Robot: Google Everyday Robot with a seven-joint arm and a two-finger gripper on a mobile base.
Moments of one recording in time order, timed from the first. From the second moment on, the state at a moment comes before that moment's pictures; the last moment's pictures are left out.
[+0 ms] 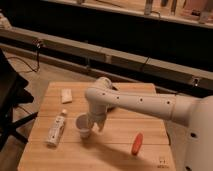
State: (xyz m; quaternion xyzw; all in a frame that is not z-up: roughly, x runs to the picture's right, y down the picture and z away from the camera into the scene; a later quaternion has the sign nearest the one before) arm -0.040 0.202 0.753 -0.30 -0.29 -0.52 0.75
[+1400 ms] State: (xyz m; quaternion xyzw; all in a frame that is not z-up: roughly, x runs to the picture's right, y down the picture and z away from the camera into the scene) arm -0.034 0.129 0.703 -0.25 -0.31 -0.52 0.76
